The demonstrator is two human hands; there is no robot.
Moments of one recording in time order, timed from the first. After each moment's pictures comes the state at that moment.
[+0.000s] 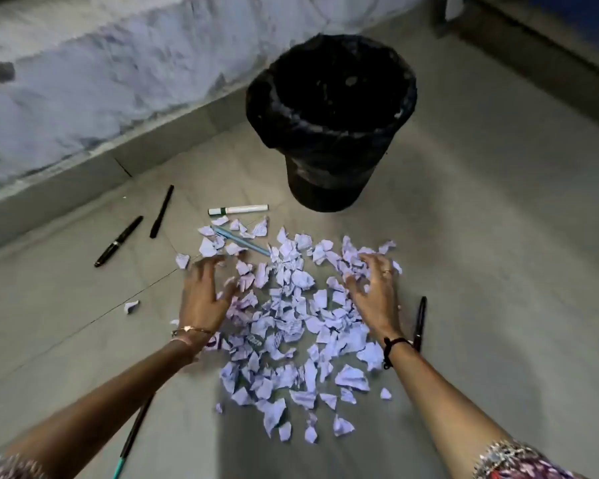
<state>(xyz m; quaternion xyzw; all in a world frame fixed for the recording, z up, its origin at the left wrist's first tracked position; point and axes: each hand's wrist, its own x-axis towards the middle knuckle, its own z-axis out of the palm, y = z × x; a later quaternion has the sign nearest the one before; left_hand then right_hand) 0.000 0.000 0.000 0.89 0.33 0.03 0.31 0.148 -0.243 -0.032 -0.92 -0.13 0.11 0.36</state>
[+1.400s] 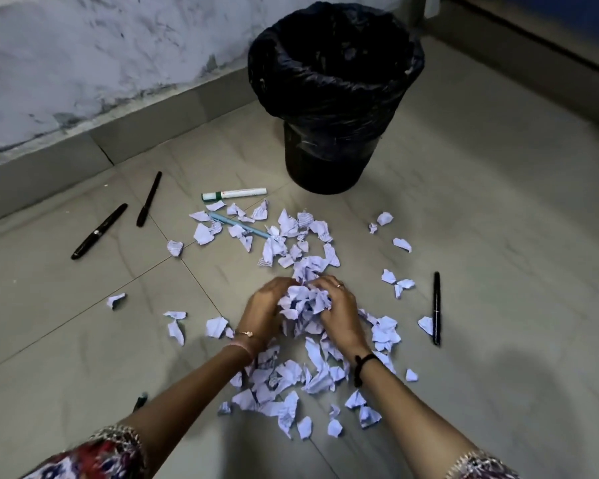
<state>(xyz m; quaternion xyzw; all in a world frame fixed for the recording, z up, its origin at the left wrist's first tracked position) -0.002 -0.046 -0.104 0.91 0.07 0.03 0.41 0.064 -0.191 -0.128 -0.87 -0.19 0.12 0.44</state>
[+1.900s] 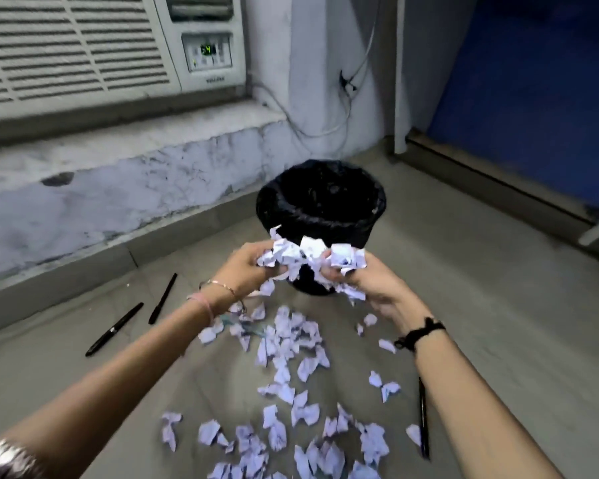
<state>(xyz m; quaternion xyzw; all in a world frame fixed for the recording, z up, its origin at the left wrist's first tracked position) 0.095 0.021 0.100 0.85 0.06 0.05 0.52 0.180 -0.182 0.110 -0.71 -0.22 0.29 0.61</state>
